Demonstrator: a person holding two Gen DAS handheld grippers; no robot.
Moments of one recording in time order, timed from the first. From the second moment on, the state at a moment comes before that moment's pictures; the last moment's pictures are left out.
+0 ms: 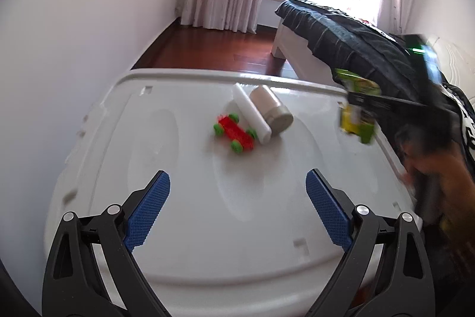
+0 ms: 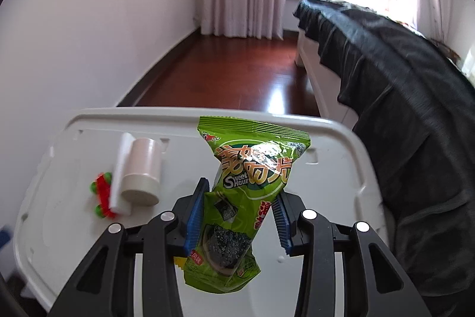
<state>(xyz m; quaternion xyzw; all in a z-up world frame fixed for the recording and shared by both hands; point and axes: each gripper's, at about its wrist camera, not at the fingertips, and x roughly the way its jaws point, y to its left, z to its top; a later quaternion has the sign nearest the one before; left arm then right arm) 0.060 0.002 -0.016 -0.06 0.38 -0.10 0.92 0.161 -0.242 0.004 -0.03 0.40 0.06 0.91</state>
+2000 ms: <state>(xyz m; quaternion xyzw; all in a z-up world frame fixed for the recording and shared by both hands) 0.144 -0.002 -0.068 0.11 0.41 -0.31 0.85 0.142 -0.255 0.030 0.02 0.38 0.11 0.92</state>
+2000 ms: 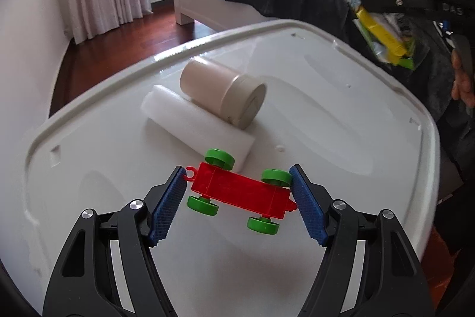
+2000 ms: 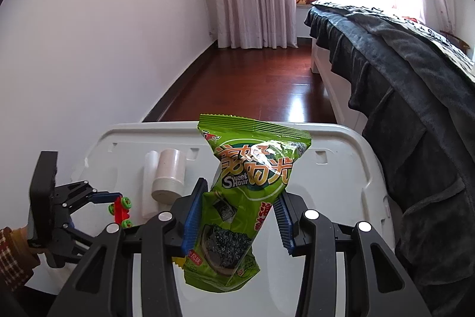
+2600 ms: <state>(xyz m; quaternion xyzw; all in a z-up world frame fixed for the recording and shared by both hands) -0.088 0.006 -0.029 0.02 0.43 -0.22 0.88 -0.072 -0.193 0.014 0.02 0.43 0.18 0.89</state>
